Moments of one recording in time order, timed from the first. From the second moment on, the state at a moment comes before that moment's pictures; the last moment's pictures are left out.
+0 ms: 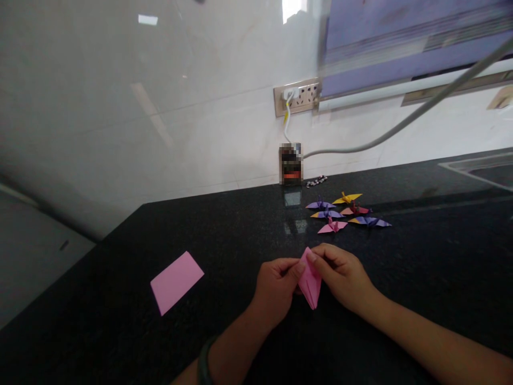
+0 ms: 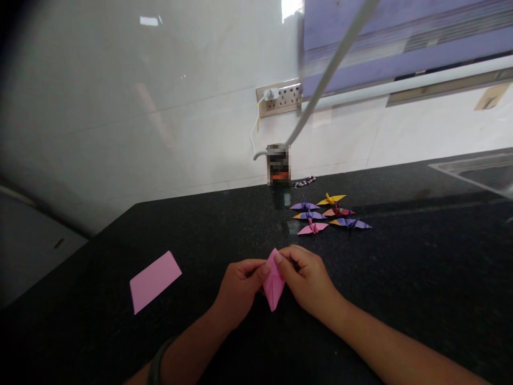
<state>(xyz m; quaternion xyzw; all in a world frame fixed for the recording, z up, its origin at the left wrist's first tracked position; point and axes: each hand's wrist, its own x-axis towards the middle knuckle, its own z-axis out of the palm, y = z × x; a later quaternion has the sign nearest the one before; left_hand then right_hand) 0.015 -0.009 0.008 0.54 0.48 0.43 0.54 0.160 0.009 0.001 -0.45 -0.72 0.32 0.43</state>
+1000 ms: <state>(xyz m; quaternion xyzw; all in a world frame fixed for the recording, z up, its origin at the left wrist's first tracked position) 0.017 -0.009 0.016 0.58 0.51 0.38 0.51 0.162 0.010 0.004 -0.43 -0.73 0.31 0.43</state>
